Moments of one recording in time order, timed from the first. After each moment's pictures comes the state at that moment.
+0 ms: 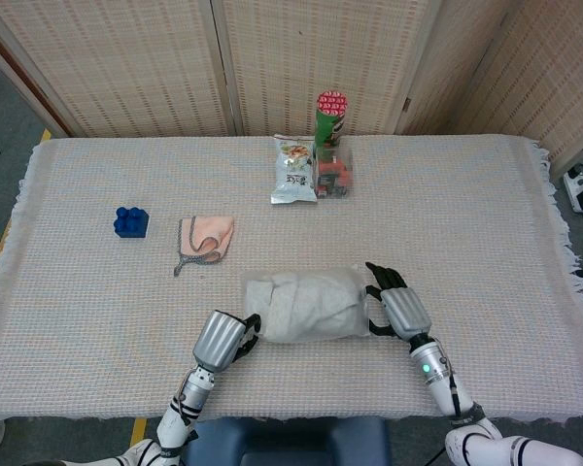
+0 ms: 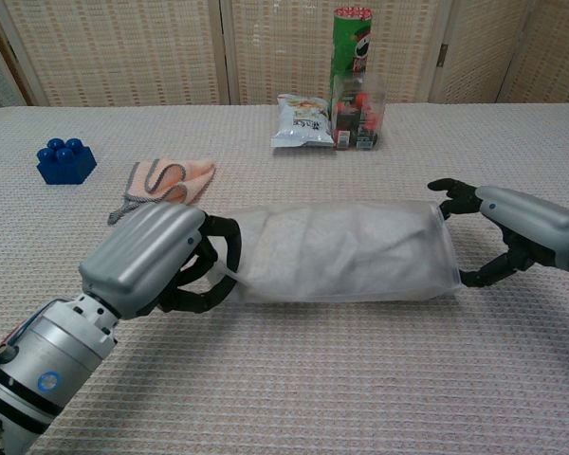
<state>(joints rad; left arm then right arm) -0.49 -2.08 -0.06 -1.00 1.63 1.43 0.19 0.44 -1.62 0.15 -1.40 -1.32 1.02 -0.10</state>
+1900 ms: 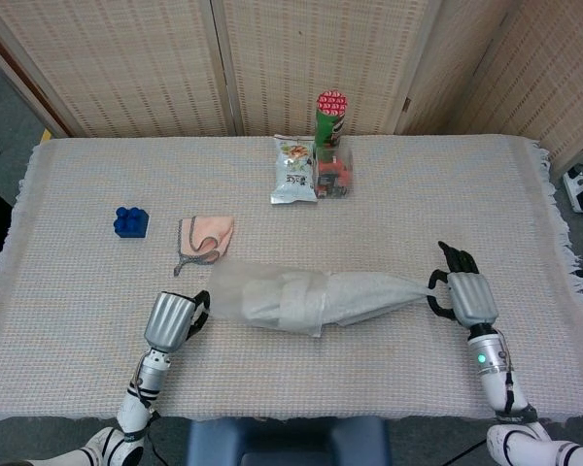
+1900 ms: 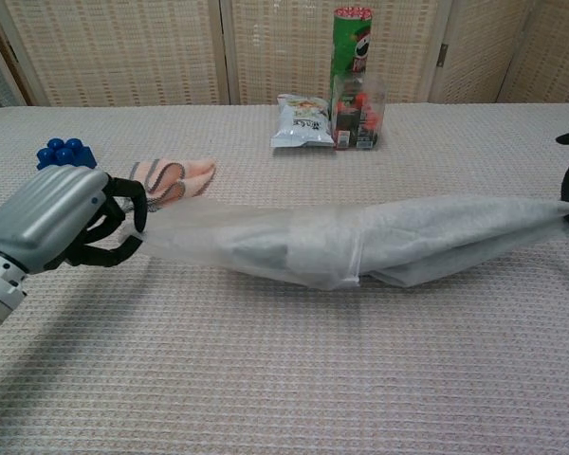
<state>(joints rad) -0.45 -1.93 -0.10 -0.92 1.59 1.48 0.14 0.37 -1.42 0.16 -1.40 -1.20 1.13 -0.12</state>
